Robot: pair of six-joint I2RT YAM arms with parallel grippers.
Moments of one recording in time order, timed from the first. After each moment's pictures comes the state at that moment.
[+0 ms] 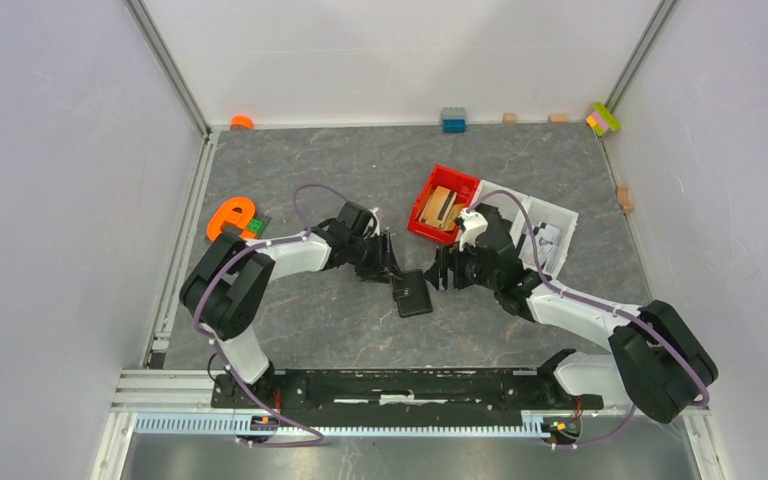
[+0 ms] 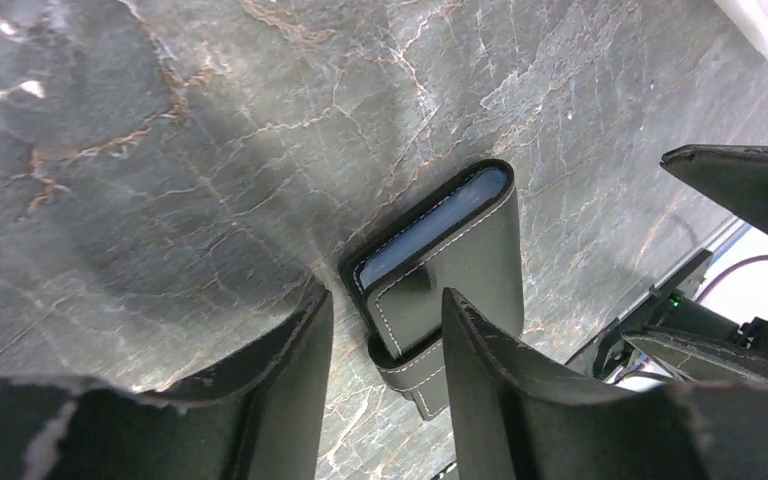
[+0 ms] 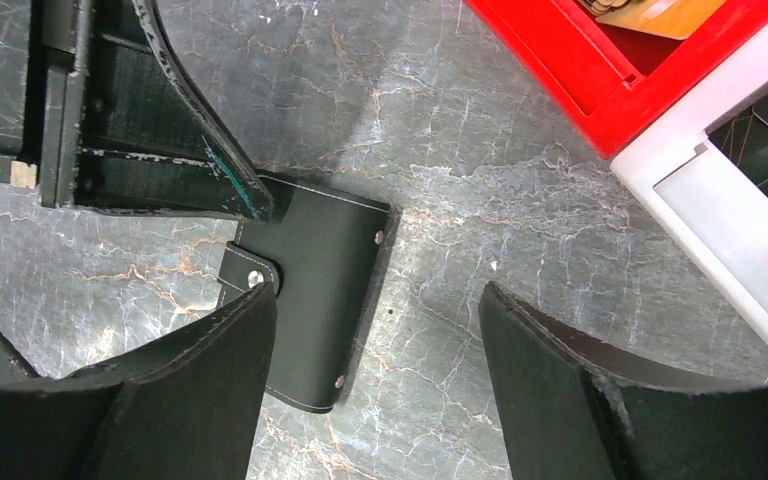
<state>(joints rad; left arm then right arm) -0.61 1.73 0.90 -0.13 0.37 -0.67 0.60 1.26 0.47 0.22 -0.15 0.36</state>
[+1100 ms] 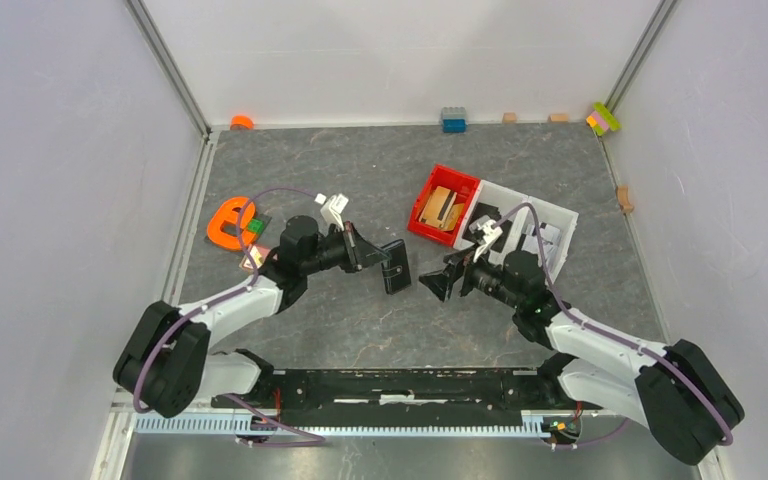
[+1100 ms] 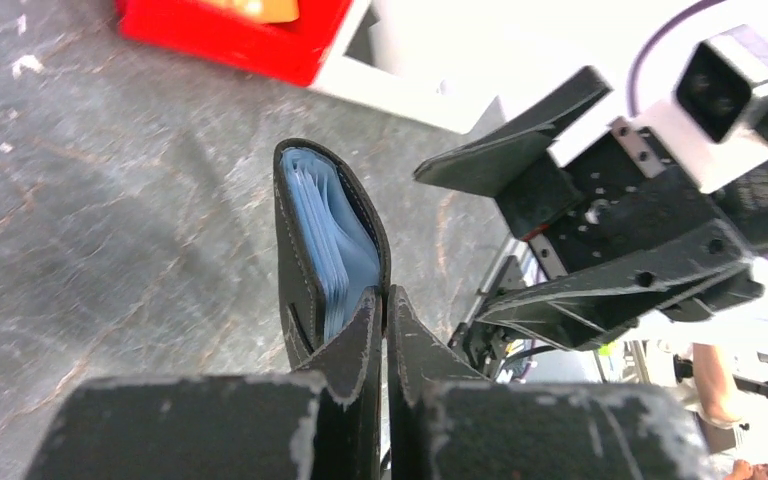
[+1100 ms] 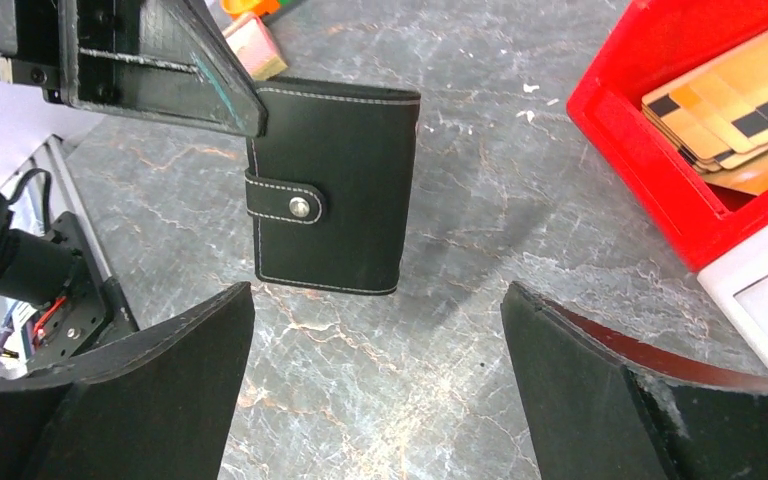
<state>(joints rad) -0.51 1.28 0.53 0.43 0.54 -0.78 0.60 1.05 0.29 0.54 -0.31 0.36</state>
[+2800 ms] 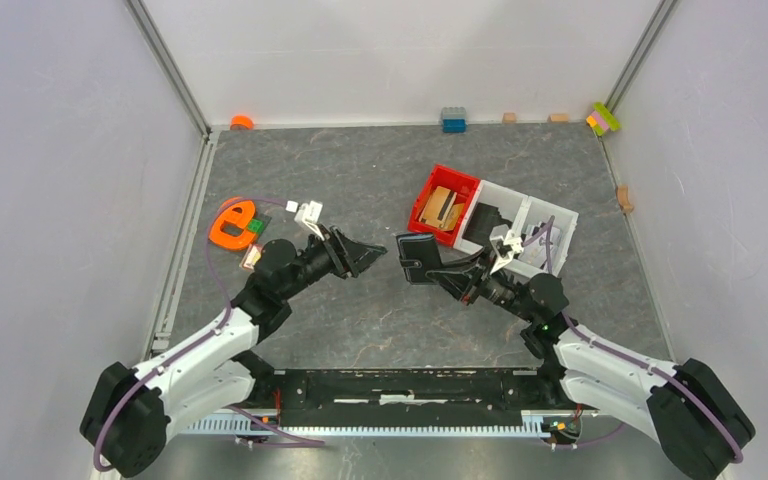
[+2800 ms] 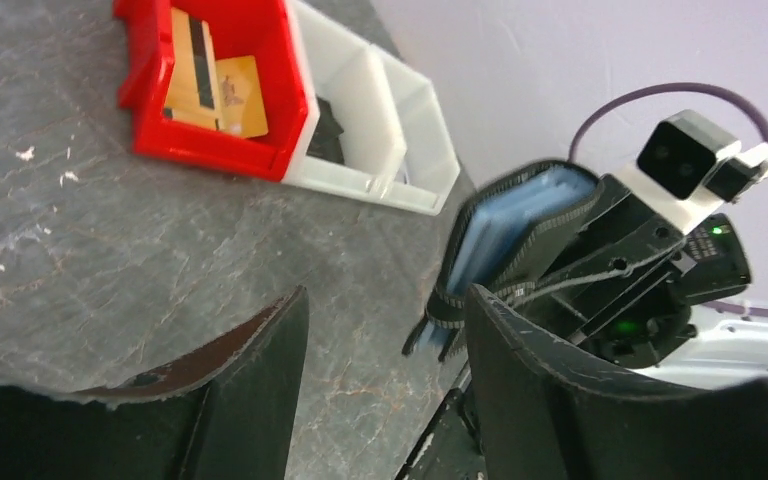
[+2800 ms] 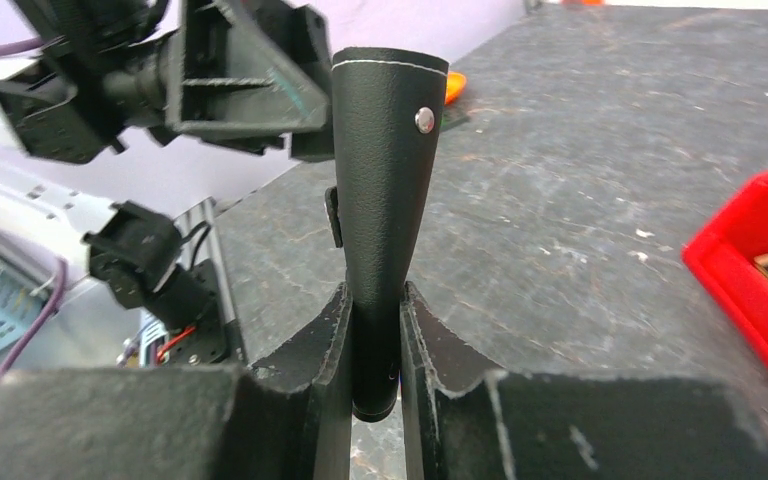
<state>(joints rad) -0.59 0.91 0.42 0.46 0.30 -0.78 0.63 0.92 0.15 0.96 -0.44 0.47</state>
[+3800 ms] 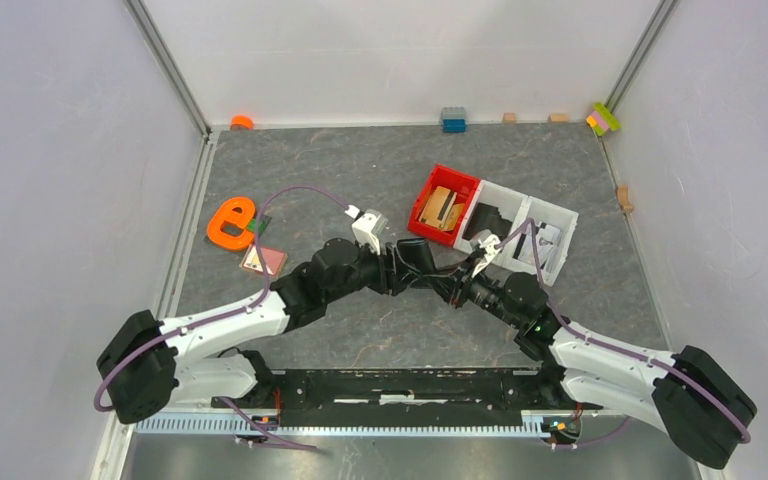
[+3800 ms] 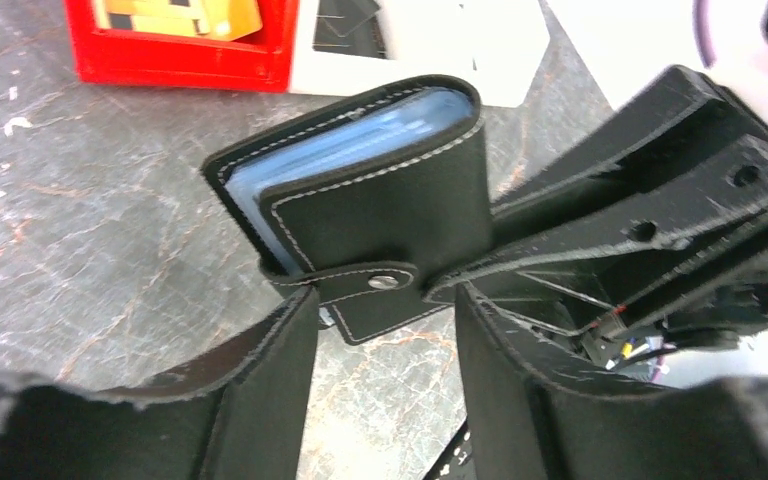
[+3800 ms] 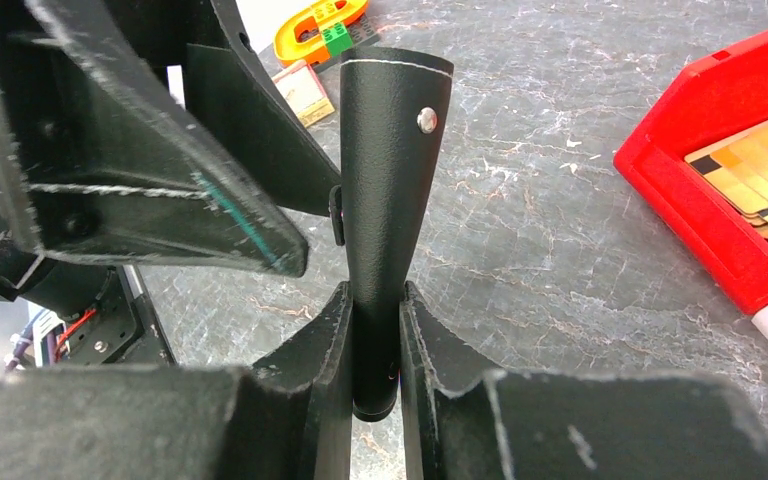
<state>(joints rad) -0.91 1.16 0.62 0.24 0.03 -0.55 0.77 0.94 0.18 0.72 -0.16 0.37</state>
